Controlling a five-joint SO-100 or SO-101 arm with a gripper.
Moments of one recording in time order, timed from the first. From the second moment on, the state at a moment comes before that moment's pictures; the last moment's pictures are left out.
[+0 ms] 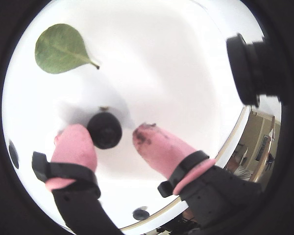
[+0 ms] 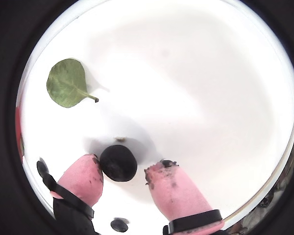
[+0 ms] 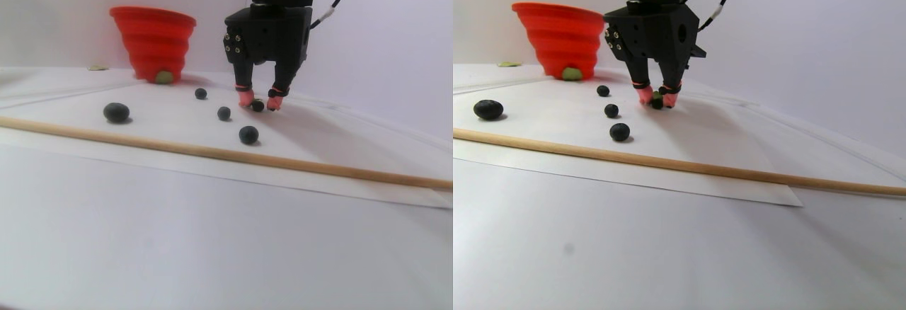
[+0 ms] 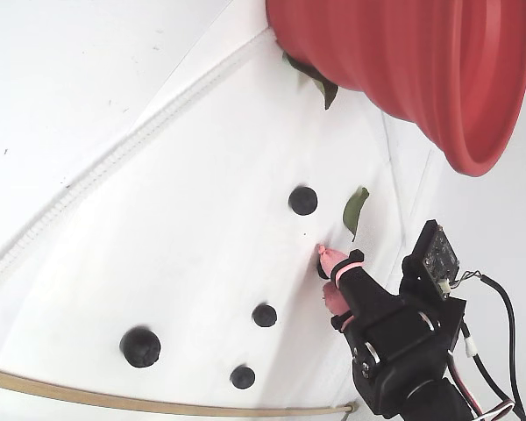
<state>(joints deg) 14.9 103.4 136.4 -5.6 -71.5</state>
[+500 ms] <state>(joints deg) 14.9 102.0 136.1 -7.6 -69.9</state>
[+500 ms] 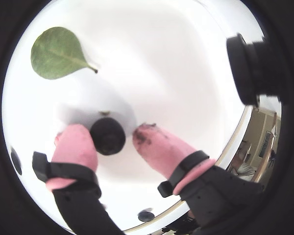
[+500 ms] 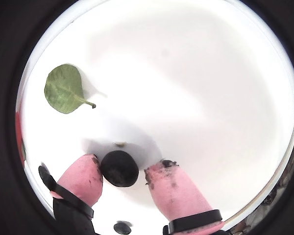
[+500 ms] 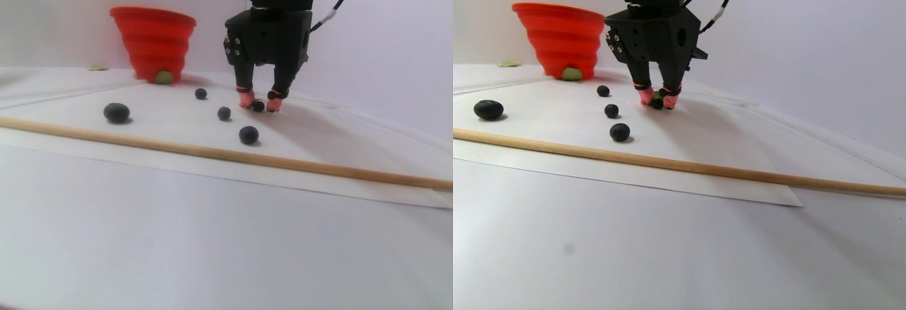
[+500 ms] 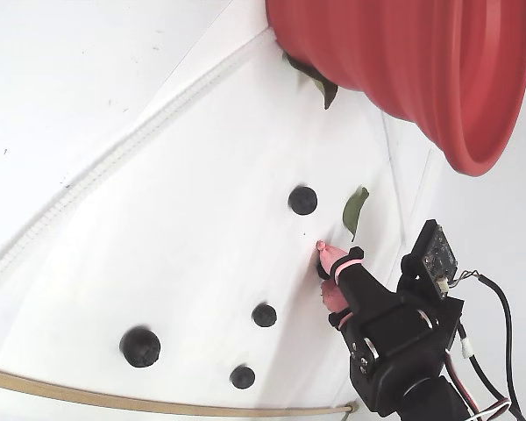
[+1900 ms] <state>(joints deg) 12.1 108.8 137.3 0.3 -76.1</state>
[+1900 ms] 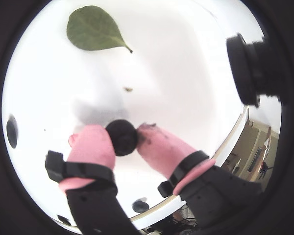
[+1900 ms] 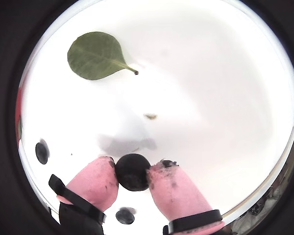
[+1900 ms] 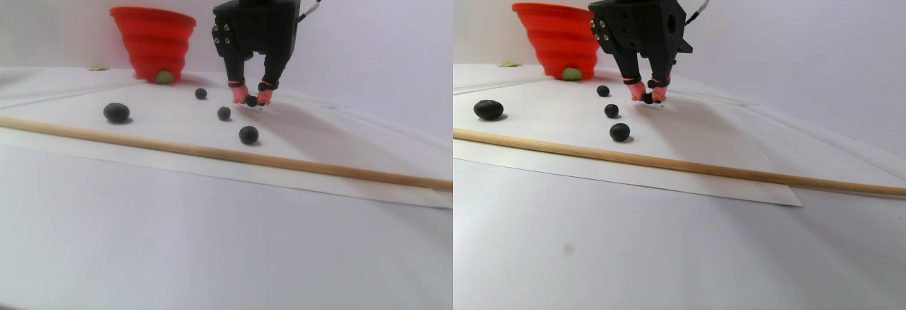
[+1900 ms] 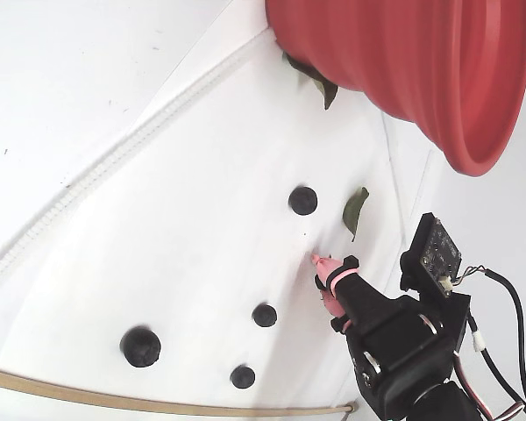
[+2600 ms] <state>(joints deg) 7.6 125.9 138.3 13.4 -78.4</state>
